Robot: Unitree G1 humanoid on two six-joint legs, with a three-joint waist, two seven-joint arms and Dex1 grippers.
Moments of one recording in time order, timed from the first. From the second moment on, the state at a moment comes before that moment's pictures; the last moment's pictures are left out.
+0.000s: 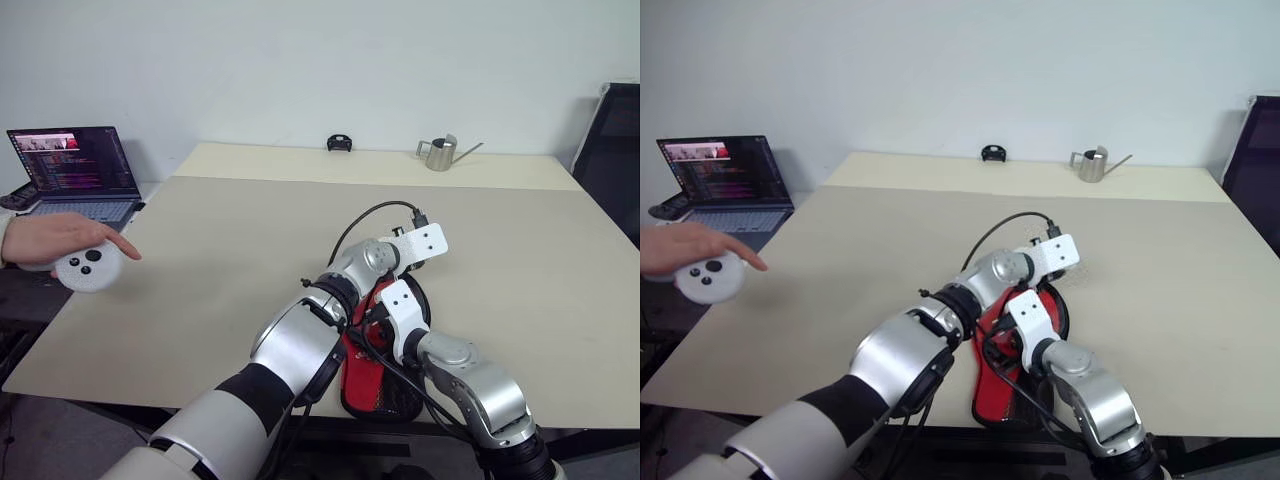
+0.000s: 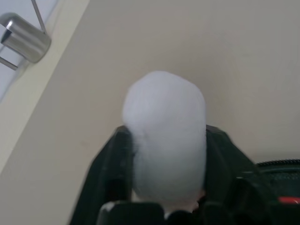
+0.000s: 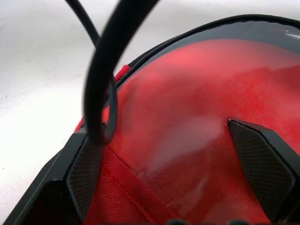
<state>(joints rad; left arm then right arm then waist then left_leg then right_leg) -1.35 -0.16 -0.25 1.43 0.45 -0.11 -0.41 -0.25 -0.17 0.30 -0.39 0.11 0.97 0.31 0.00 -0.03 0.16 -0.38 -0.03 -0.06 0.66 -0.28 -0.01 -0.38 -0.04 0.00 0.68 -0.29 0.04</state>
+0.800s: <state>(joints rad) -1.33 0.17 -0.06 1.35 0.27 -0.20 -0.57 -0.35 -0.22 0.27 -0.28 0.16 0.94 0.41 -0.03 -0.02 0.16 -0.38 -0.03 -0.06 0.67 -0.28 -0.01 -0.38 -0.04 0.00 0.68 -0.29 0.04</state>
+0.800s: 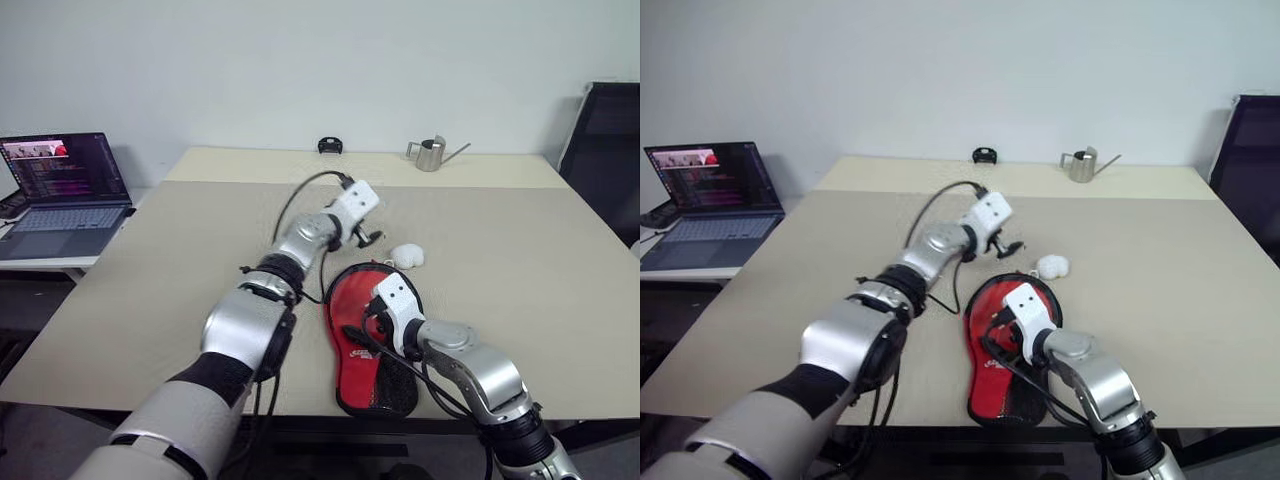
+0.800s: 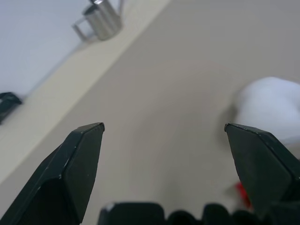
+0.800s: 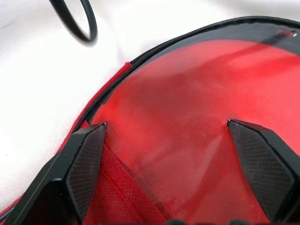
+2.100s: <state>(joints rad) -0.63 0.30 -0.20 0.35 -0.15 0.14 -1.03 -0.53 -0.62 -0.12 -0.17 0.43 0.89 0.63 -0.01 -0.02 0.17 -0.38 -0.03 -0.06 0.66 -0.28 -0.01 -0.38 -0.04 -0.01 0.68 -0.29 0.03</state>
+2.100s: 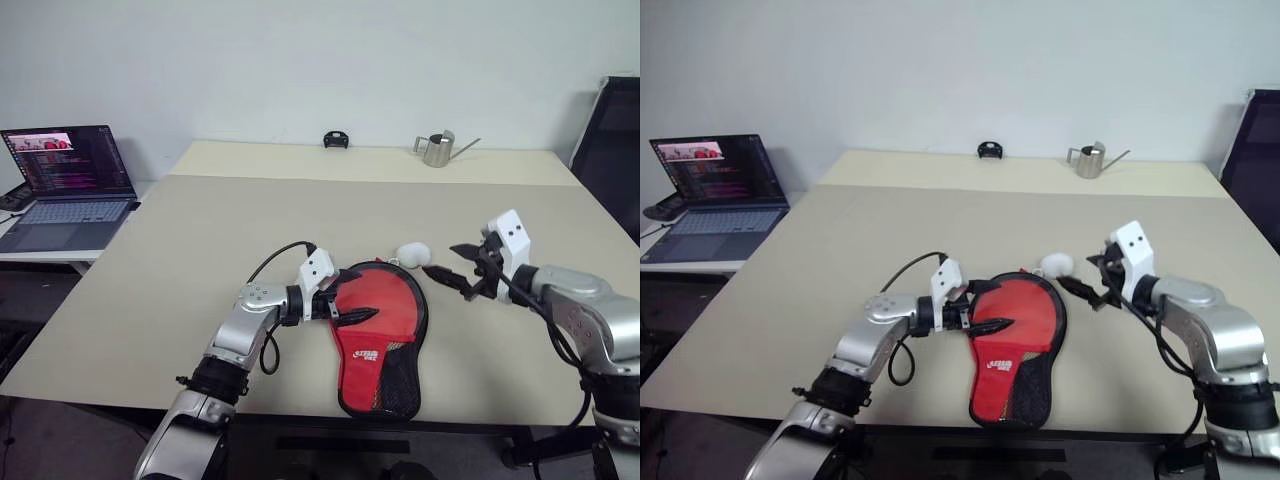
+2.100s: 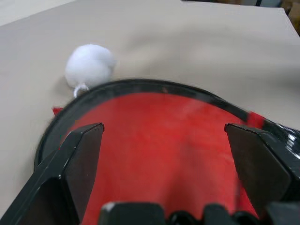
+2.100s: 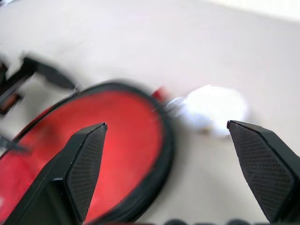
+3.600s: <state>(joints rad) -0.55 0.32 -0.27 0.33 -0.09 0.10 -1.04 -1.08 -0.28 0.01 1.17 0.06 0.23 0.56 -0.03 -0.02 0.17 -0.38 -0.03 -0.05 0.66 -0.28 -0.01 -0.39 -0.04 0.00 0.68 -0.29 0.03</state>
